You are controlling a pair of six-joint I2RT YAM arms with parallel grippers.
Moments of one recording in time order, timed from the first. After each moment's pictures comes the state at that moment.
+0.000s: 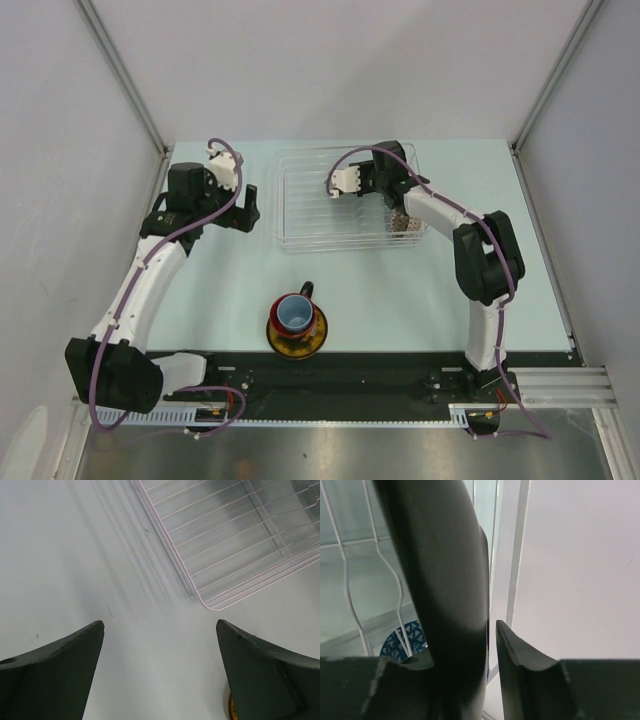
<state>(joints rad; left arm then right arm) -0.14 1.22 1.14 -0.54 0.23 0.13 0.44 1.99 1.53 -0.08 -0.06 -1.41</state>
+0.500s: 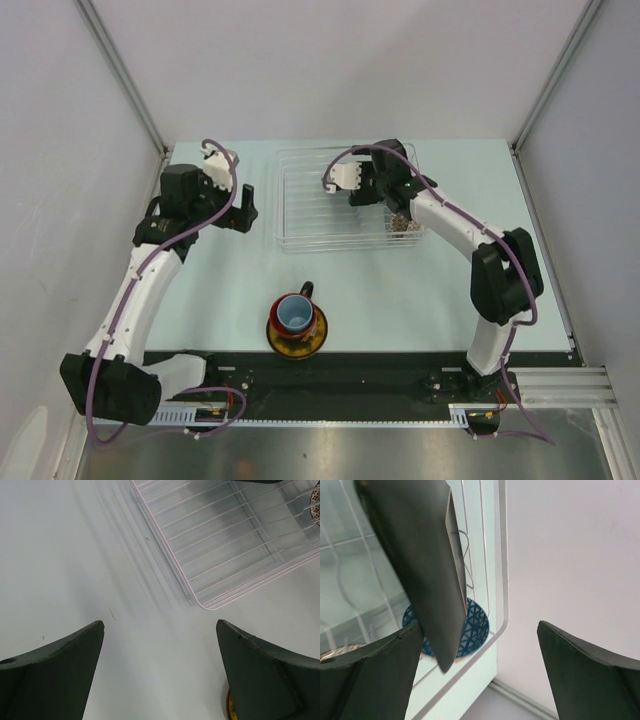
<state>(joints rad) -0.14 1.16 1.14 -0.54 0.24 0.13 0.50 1.85 1.49 -0.18 0.05 -1.26</state>
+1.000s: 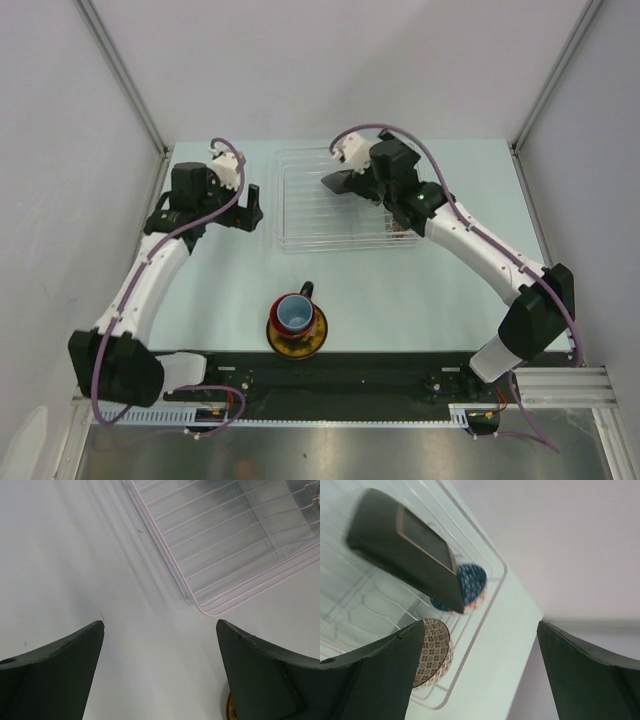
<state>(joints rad) -0.14 1.21 1.13 -0.52 0.26 0.13 0.66 1.58 1.48 -0.33 0.38 -0.72</state>
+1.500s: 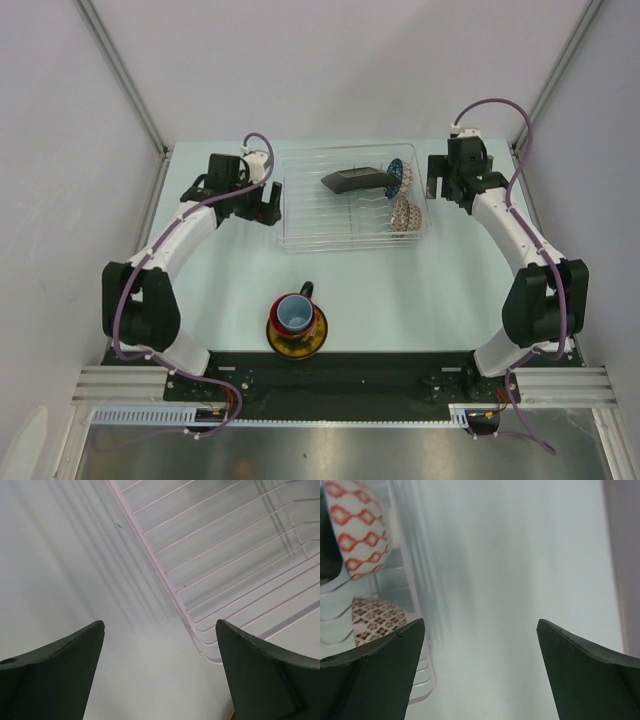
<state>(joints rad) -0.20 1.57 1.24 -0.47 0.24 0.10 0.17 1.59 1.40 -0.50 0.35 0.09</state>
